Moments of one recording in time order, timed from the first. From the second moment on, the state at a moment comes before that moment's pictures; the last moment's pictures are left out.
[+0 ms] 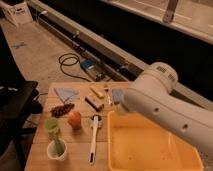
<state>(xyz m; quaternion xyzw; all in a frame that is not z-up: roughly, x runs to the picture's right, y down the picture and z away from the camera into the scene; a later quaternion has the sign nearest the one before) 0.065 0.072 0.570 0.00 -0.13 -0.92 0.37</state>
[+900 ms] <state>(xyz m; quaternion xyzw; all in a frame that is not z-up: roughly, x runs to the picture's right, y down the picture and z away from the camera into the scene) -0.047 0.157 0.597 0.08 -0.26 -0.94 0.20</state>
